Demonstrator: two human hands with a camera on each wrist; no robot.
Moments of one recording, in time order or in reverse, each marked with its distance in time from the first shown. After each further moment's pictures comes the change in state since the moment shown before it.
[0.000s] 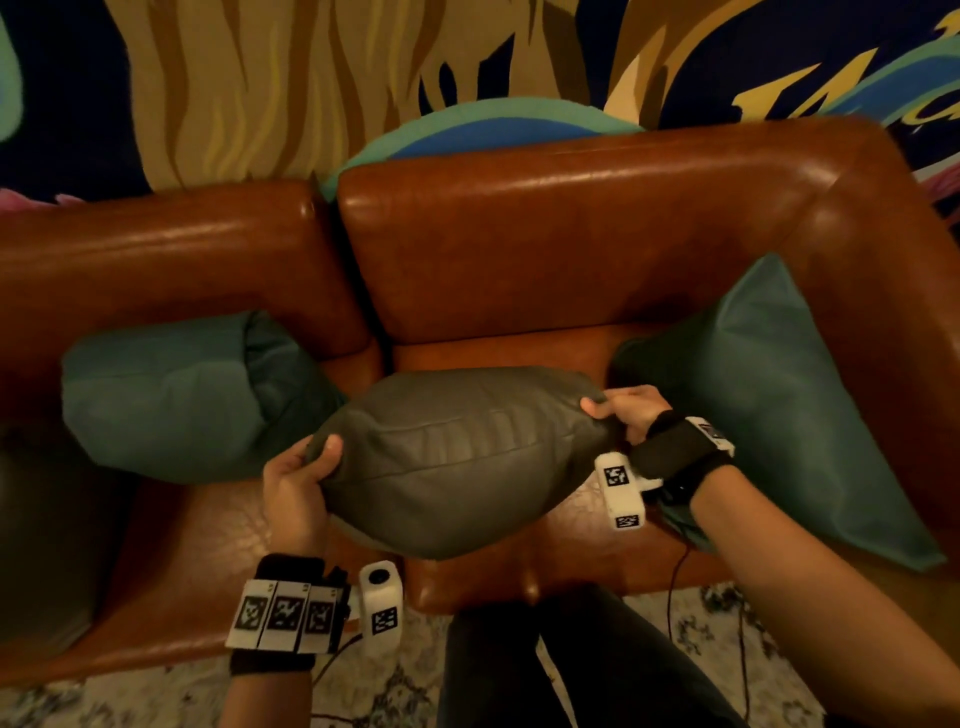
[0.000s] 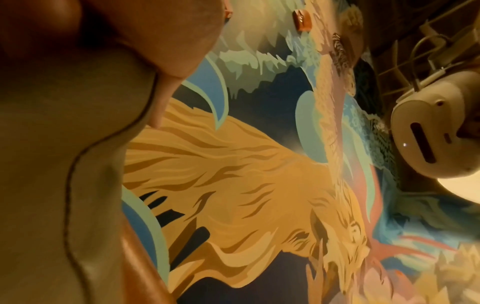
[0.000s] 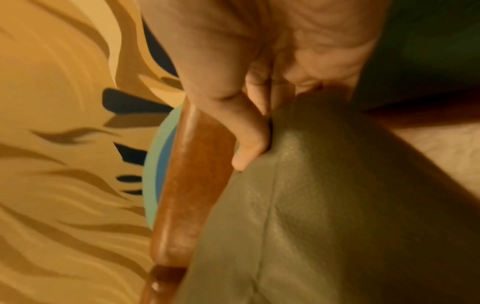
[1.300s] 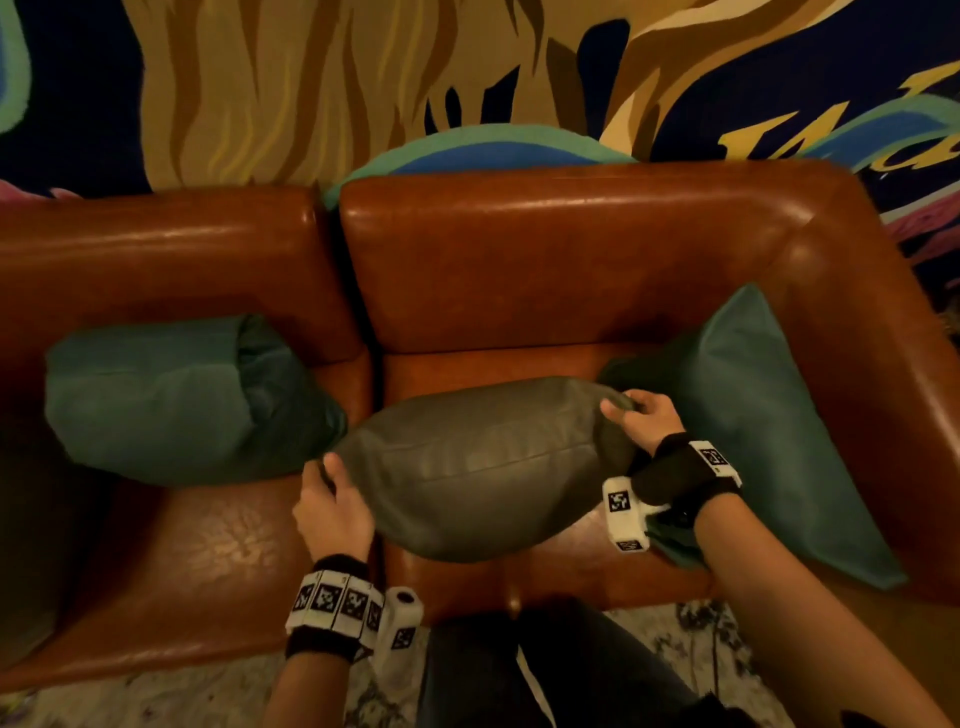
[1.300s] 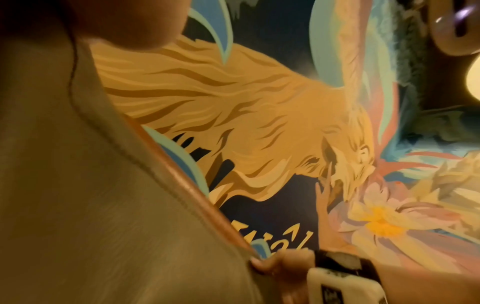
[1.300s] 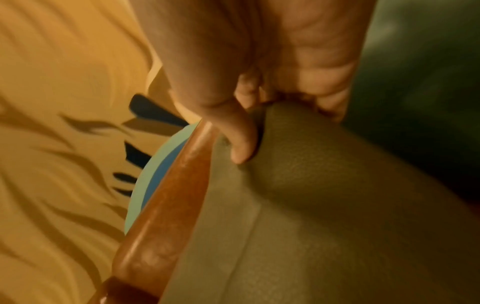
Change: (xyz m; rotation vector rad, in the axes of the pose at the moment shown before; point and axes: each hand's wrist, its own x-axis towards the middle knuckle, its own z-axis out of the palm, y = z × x) left_hand 0.002 -0.051 0.019 0.634 0.340 0.052; right_hand -0.012 0.003 -0.024 -0.282 0.212 -0.238
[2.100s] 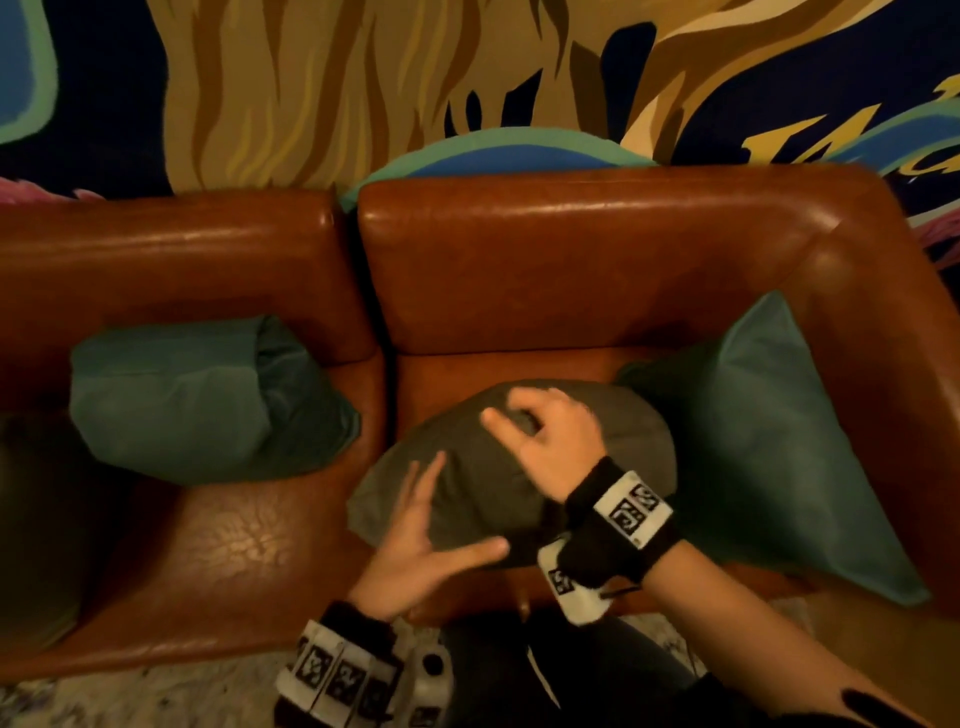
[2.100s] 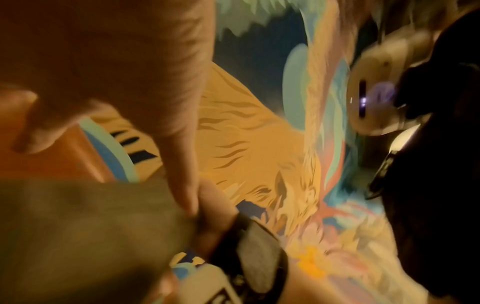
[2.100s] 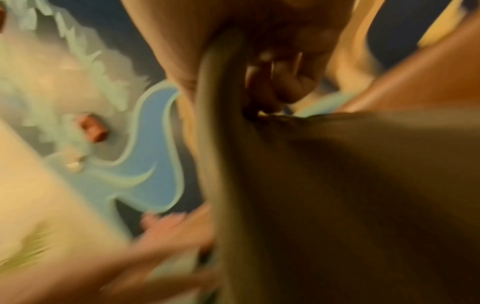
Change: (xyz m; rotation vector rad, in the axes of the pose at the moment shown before) left_hand -0.041 0.017 -0.017 -0.075 -0.898 0.210; right_hand -0.113 -0.091 0.073 -0.336 0.035 -0.758
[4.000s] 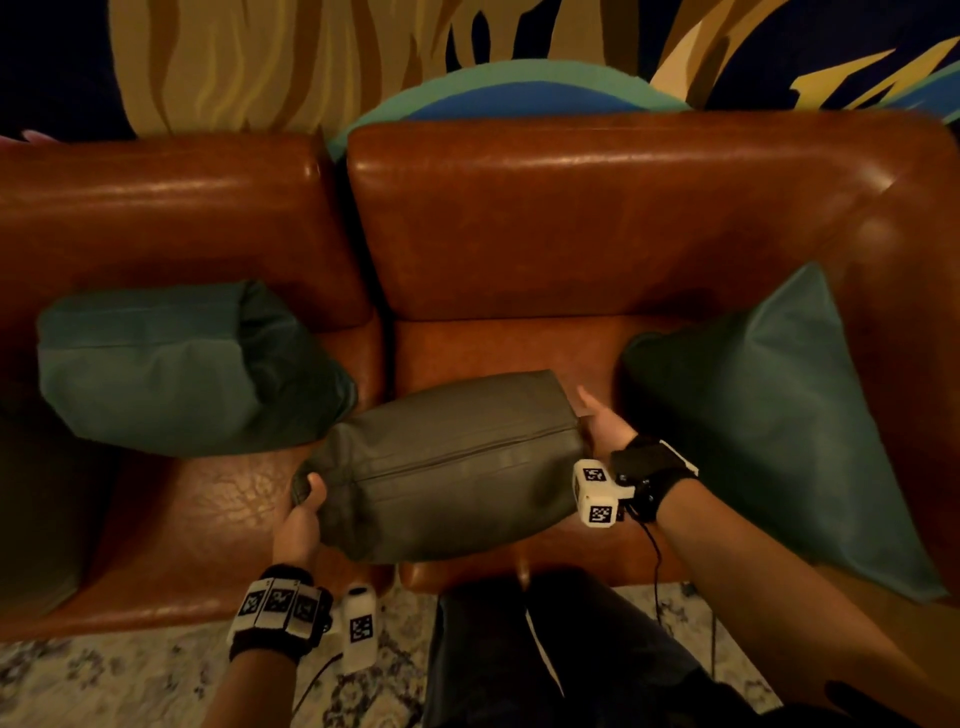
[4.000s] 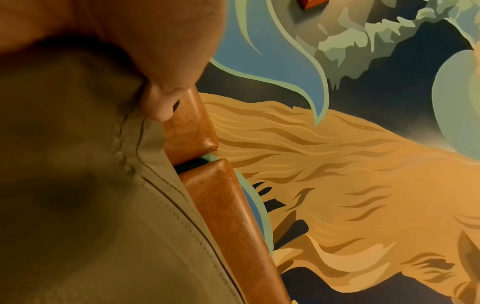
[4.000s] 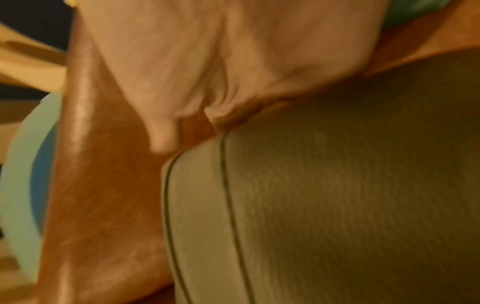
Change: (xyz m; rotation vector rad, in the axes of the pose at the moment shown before) left_hand 0.047 -0.144 -0.077 -0.784 0.571 -0.539; right_hand 0.037 0.145 0.057 0.969 -0.359 1.084
